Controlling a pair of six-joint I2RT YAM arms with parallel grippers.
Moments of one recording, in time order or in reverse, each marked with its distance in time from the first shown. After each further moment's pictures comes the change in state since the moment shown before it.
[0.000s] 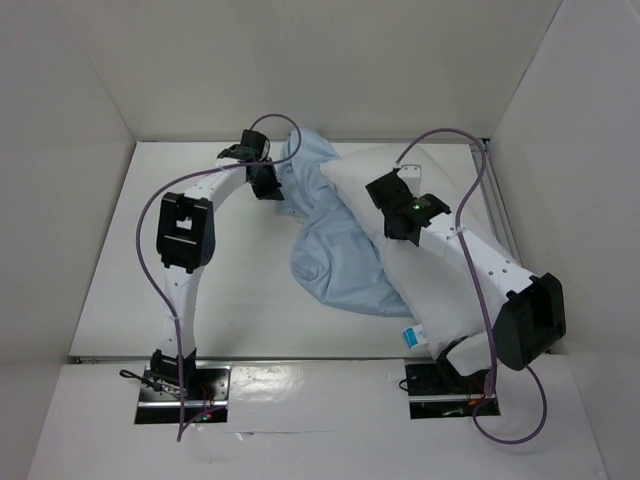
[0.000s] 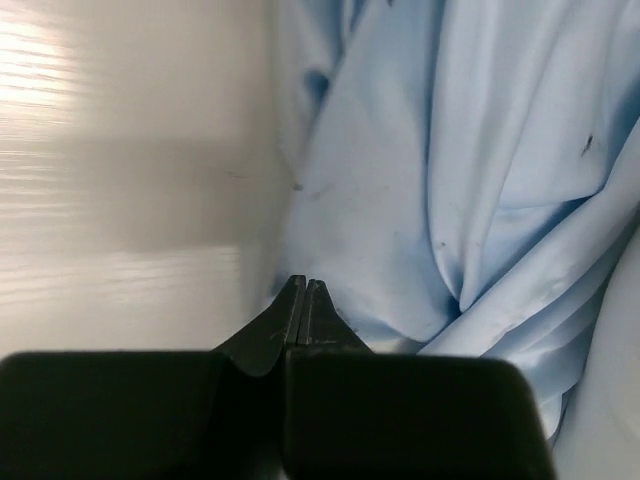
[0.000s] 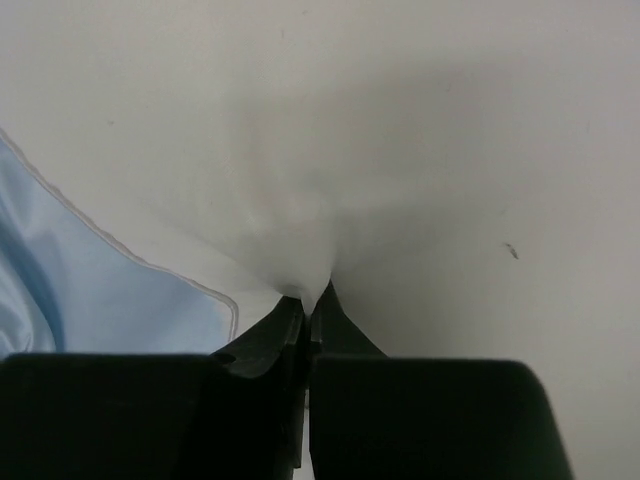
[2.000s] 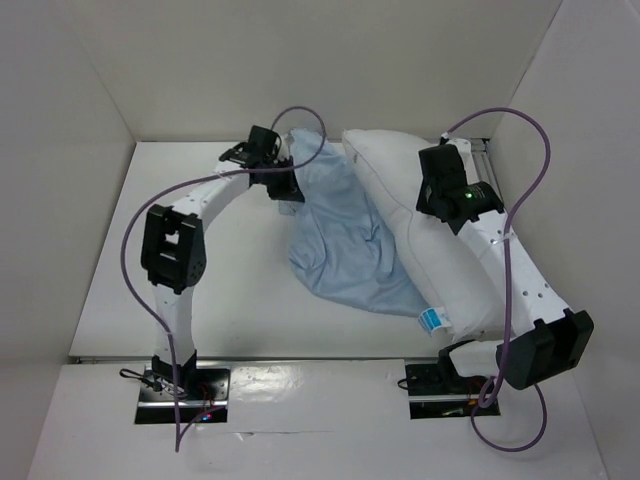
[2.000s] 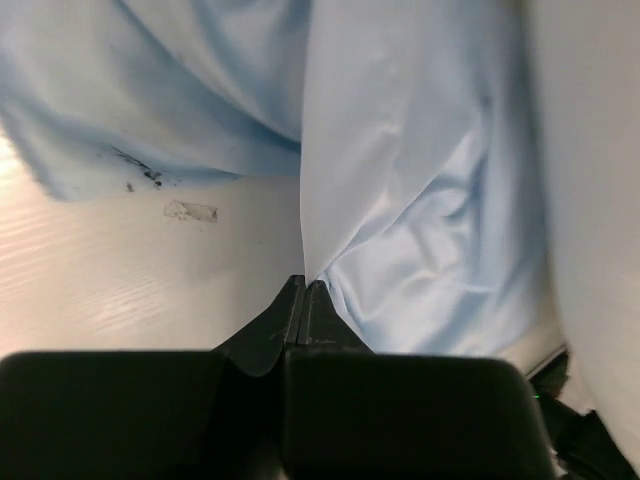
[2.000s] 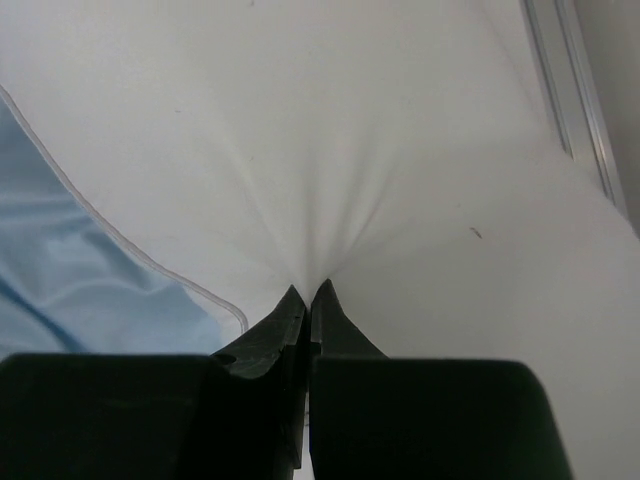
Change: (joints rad) left arm -0.120 -0.215 -0.189 0.024 0.170 0.132; right arm -0.237 -0.123 0.132 -0.005 -0.152 -0.085
